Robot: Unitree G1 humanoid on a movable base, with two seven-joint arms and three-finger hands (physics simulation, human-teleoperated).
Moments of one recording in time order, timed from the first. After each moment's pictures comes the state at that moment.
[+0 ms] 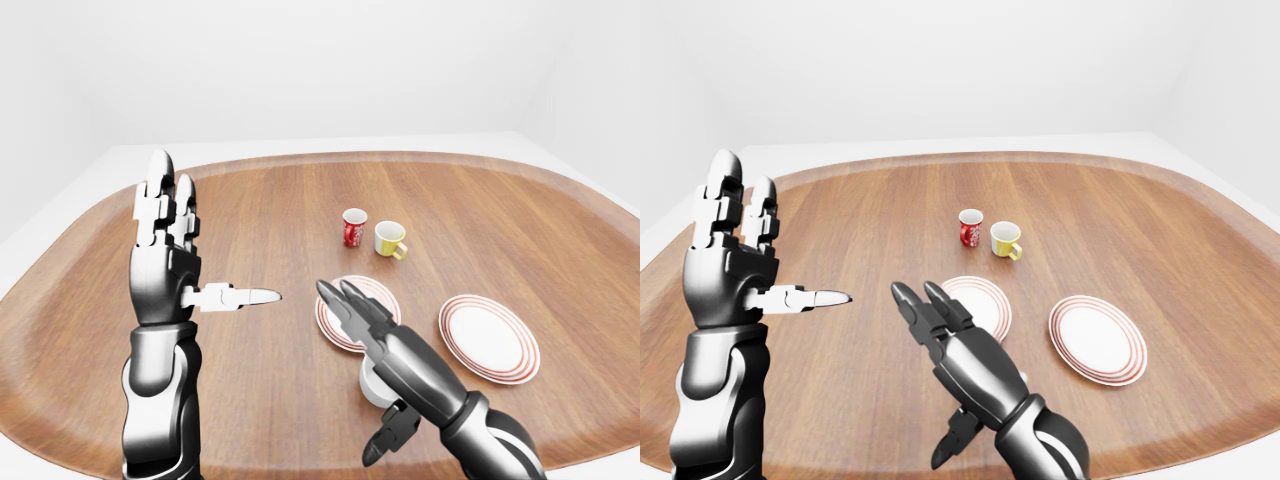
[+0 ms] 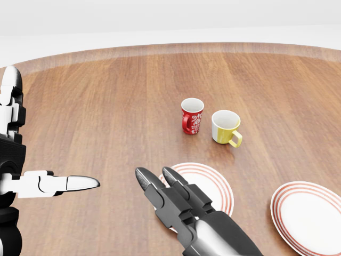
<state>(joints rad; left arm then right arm) -0.08 0.07 0.15 -0.57 -0.05 0.09 -0.07 0.33 -0.16 0.35 -0.87 -0.68 0.09 0.56</state>
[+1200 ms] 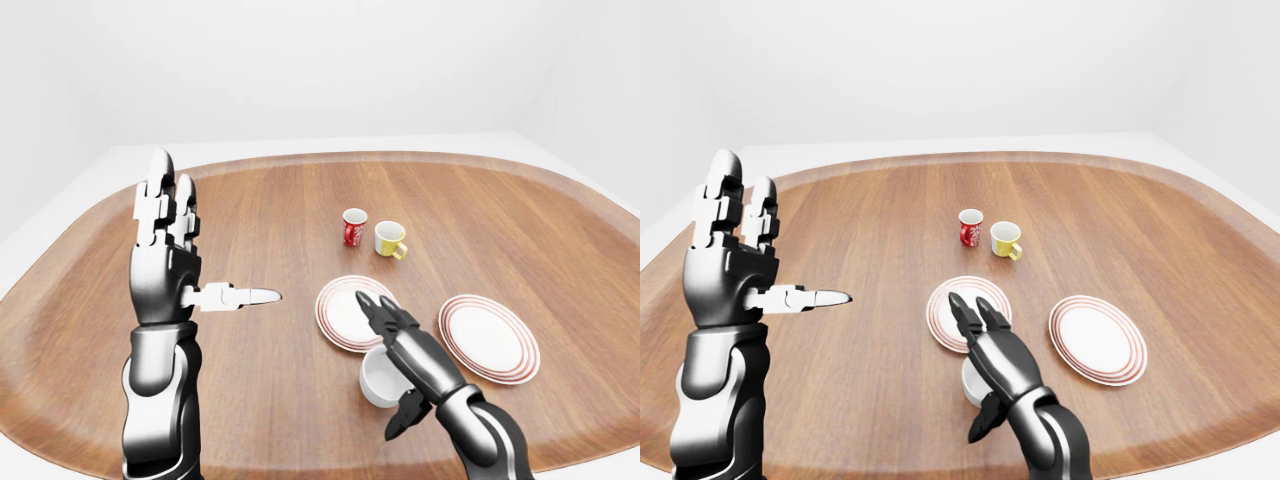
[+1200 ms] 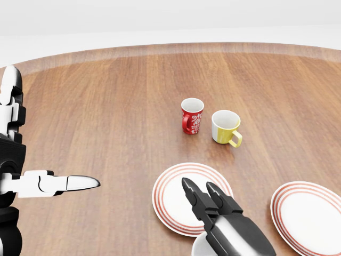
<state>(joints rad) -0.08 0.07 0.15 -0.57 -0.05 0.09 -0.07 0.35 -0.11 0.22 -0.63 -0.92 0.09 0.54</state>
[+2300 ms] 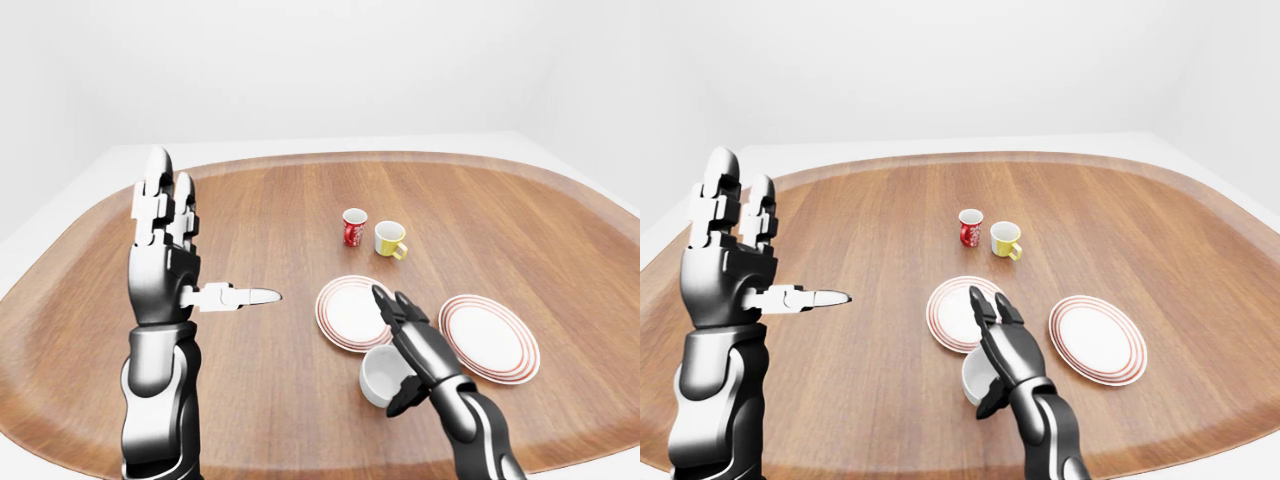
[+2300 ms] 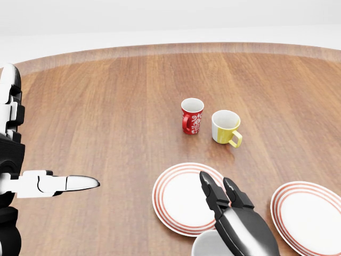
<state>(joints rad) -0.08 0.08 0.15 -0.58 -0.05 0.09 -0.07 0.29 -0.08 0.16 -0.42 -0.99 0.09 0.37</state>
